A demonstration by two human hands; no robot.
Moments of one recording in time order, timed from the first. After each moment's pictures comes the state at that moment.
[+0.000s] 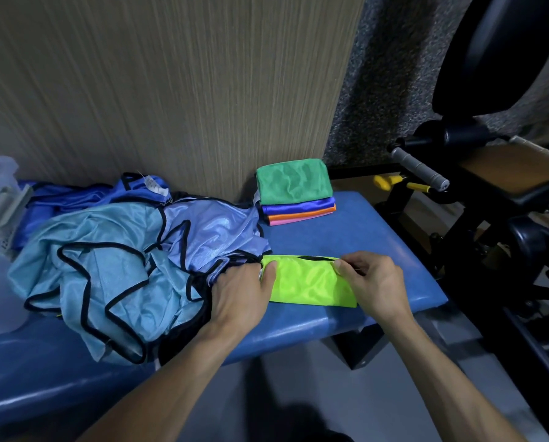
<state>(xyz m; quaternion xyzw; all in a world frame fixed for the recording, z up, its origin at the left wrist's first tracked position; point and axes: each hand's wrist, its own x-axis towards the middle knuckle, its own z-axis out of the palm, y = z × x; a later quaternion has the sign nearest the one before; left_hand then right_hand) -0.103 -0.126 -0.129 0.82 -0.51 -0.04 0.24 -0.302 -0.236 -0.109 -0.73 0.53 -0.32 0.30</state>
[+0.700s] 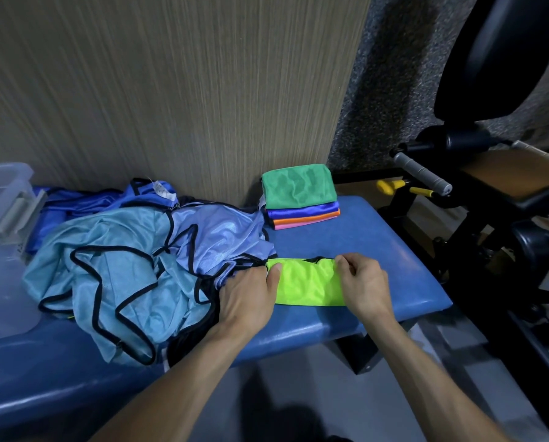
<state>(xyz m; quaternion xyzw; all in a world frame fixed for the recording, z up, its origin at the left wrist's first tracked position) -0.108 -0.122 -0.114 0.84 -0.51 -0.06 0.20 -0.275 -0.223 -0.108 -0.70 0.55 -0.32 0.31</state>
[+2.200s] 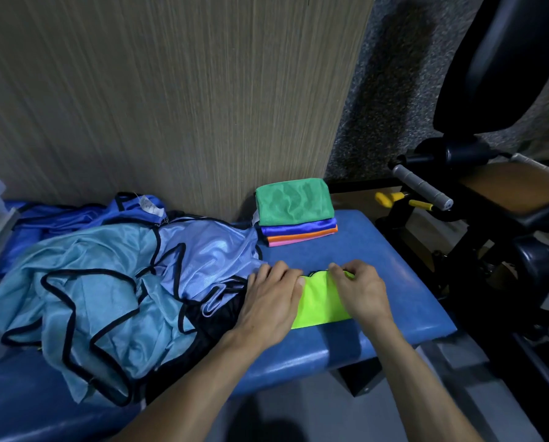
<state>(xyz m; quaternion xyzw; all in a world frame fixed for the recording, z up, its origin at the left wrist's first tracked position) -0.111 -0.180 -0.147 0.73 -0.64 0.00 0.22 -0.261 -0.266 -0.108 -0.67 0.61 -0.27 0.34</state>
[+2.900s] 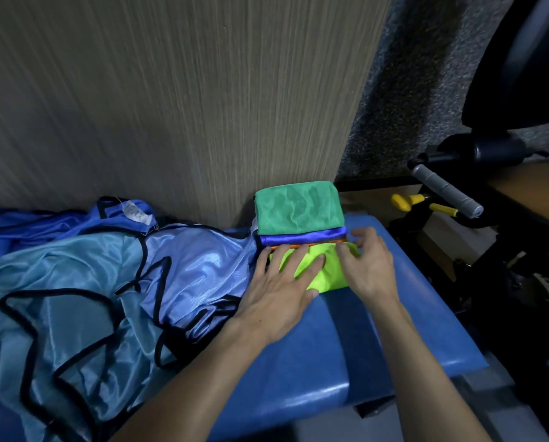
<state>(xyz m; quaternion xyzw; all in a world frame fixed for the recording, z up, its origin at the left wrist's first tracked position) -0.088 -0.233 -0.148 0.70 -0.70 0.10 0.12 -0.232 -0.345 -0.110 -0.72 0.55 -0.32 0.28</state>
